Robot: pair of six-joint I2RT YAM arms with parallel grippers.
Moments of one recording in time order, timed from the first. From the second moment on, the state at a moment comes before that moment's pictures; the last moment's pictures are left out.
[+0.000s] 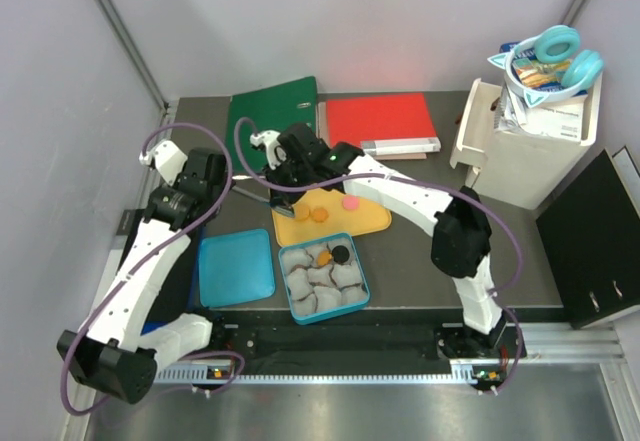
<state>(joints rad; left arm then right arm) -0.31 1.07 1.12 -0.91 -0.68 -0.92 0.93 2.04 1.90 -0.61 -0.30 0.14</state>
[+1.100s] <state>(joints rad) -0.40 1.50 1.23 -0.59 -0.34 -0.31 0.93 1.37 1.51 -0.62 0.01 0.21</state>
